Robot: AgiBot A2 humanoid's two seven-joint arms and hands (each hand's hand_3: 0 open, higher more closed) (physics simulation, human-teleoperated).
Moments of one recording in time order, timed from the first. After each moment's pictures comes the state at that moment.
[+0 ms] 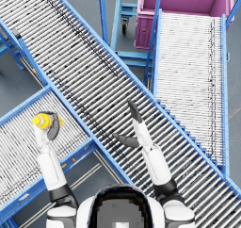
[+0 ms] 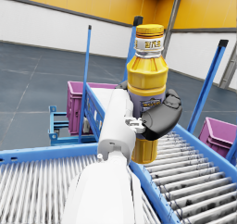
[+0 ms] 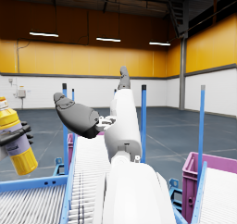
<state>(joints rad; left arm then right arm) 0.25 1.45 -0.38 -1.60 1.38 -0.11 0.00 0.44 -1.53 0.37 1.81 1.33 0.00 0.00</state>
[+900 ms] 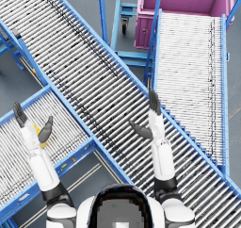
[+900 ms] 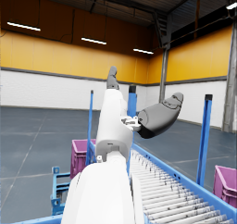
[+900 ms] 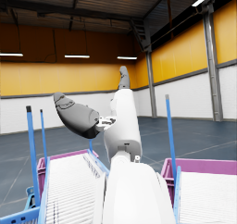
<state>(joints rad) 0.34 1.34 -0.35 -1.83 1.38 0.00 0.00 0.50 -1.57 0.16 1.78 1.33 0.00 0.00</state>
